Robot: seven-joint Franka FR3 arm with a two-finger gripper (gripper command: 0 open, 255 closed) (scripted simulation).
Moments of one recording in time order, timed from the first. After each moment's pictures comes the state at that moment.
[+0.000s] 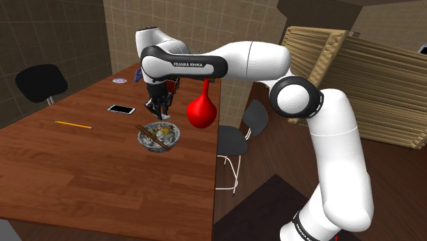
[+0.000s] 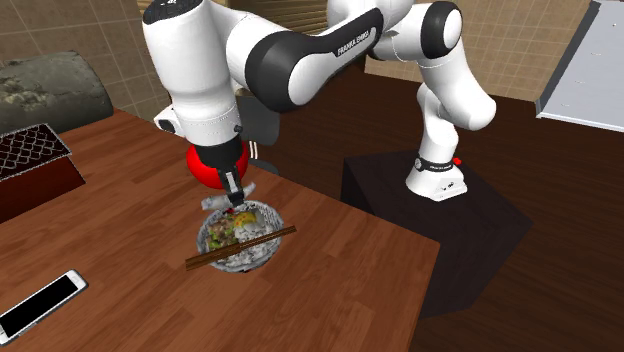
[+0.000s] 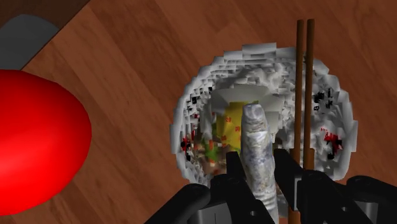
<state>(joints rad) 0.20 0.64 0.35 -1.13 -0.34 1.63 0.29</state>
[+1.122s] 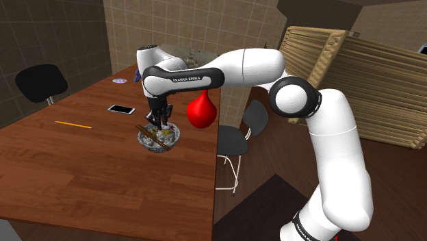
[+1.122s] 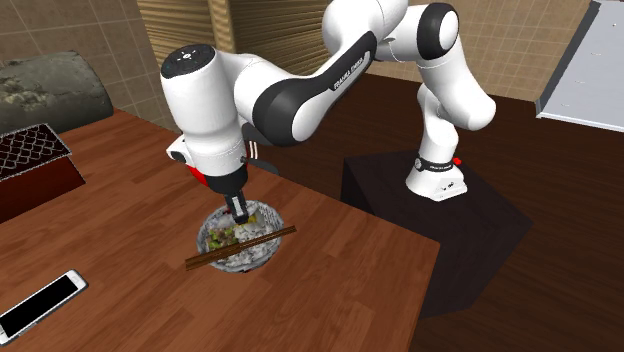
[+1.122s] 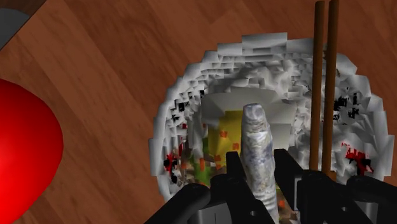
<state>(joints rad) 0.18 0.65 0.34 -1.26 -0.35 1.77 0.31</state>
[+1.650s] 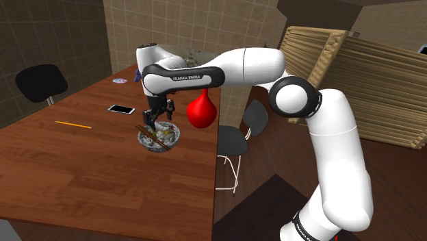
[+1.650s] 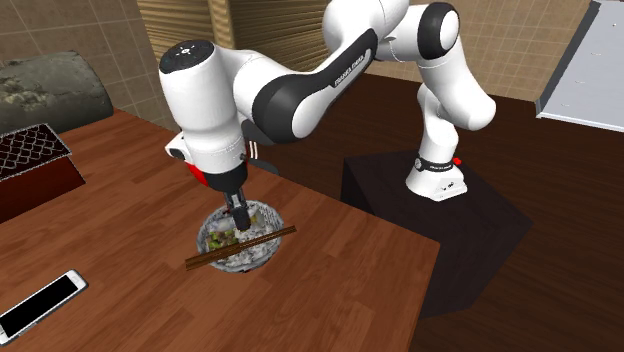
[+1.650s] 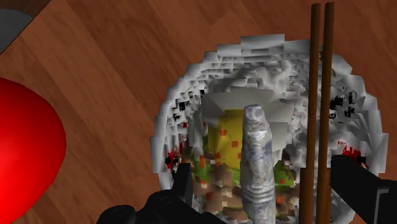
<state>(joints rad) 0.18 0.65 0.34 -1.24 -0.35 1.75 0.31</state>
